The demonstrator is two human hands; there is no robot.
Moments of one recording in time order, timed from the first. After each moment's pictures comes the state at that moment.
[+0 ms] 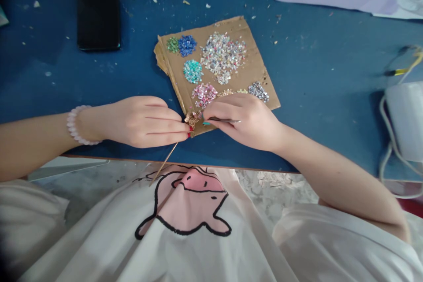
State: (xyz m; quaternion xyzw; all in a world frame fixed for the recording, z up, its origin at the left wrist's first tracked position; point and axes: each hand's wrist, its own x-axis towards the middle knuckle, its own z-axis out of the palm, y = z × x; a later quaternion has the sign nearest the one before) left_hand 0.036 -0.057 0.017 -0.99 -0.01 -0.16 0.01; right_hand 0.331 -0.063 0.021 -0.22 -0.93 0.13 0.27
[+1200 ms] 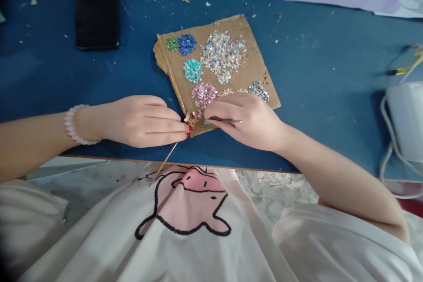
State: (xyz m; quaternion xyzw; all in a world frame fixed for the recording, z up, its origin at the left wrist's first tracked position) left_hand 0.038 -0.056 0.021 -0.98 -0.01 -0.17 0.01; right_hand 0.333 -0.063 0.025 -0.23 -0.93 0.12 0.26
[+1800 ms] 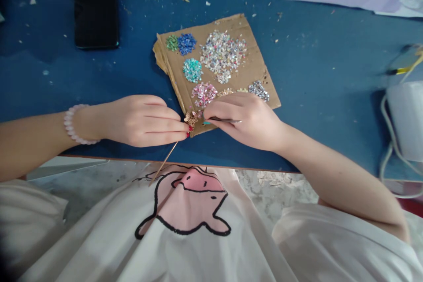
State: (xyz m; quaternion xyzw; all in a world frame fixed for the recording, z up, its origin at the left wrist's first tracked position) left_hand 0.040 -0.055 0.022 -0.99 -0.05 -0.13 -0.10; right_hand 0.334 -0.063 0.023 -0.24 -0.93 0.14 0.25
